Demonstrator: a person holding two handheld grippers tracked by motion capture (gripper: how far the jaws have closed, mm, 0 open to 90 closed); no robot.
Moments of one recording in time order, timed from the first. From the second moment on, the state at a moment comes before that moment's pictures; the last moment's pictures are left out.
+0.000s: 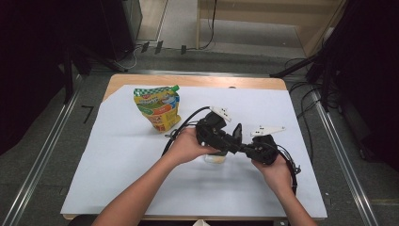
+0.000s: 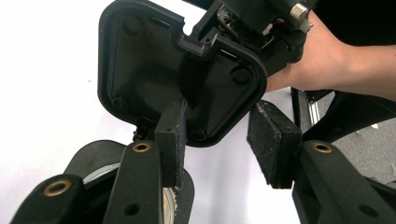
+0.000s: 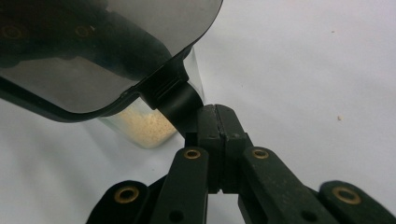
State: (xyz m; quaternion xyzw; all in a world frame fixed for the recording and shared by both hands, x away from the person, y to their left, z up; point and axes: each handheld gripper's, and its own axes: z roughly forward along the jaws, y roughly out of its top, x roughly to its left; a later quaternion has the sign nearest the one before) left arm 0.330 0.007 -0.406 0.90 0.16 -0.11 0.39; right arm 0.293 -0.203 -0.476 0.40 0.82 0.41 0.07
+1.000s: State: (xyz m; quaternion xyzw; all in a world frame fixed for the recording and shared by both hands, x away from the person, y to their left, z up) left arm 0.332 0.128 -0.399 0.87 0.26 -0.07 0.41; right arm 0.226 -0.175 -0.463 0.33 0.83 0.45 0.05
